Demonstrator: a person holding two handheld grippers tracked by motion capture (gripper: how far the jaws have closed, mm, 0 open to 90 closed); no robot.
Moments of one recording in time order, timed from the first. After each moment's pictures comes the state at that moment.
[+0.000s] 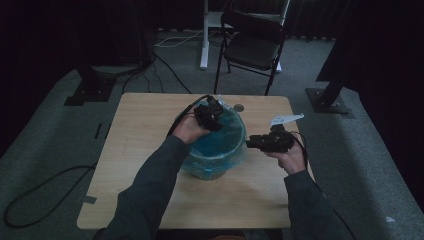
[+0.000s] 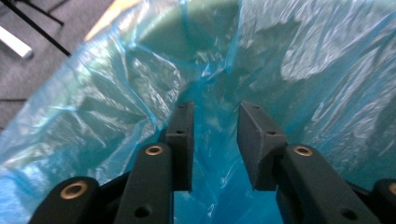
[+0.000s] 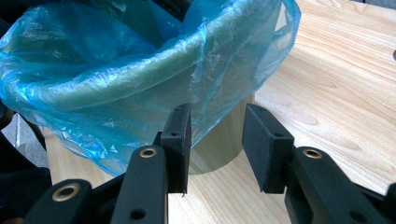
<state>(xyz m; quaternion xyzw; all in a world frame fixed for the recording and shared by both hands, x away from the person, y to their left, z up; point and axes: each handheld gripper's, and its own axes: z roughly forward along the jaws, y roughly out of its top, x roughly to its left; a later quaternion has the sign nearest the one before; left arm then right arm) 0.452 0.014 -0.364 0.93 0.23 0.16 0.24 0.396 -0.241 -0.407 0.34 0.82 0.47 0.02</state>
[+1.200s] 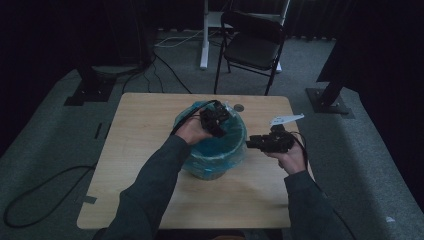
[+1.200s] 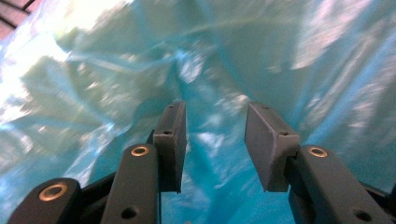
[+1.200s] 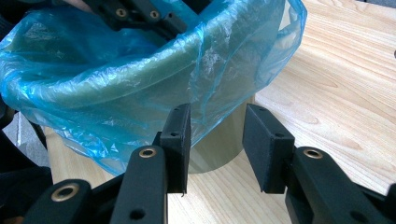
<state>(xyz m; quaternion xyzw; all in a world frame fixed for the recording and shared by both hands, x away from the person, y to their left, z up) 0.447 -0.001 -0.373 0.95 0.18 0.15 0.21 0.396 -0.242 -0.407 0.34 0.82 0.47 0.02</state>
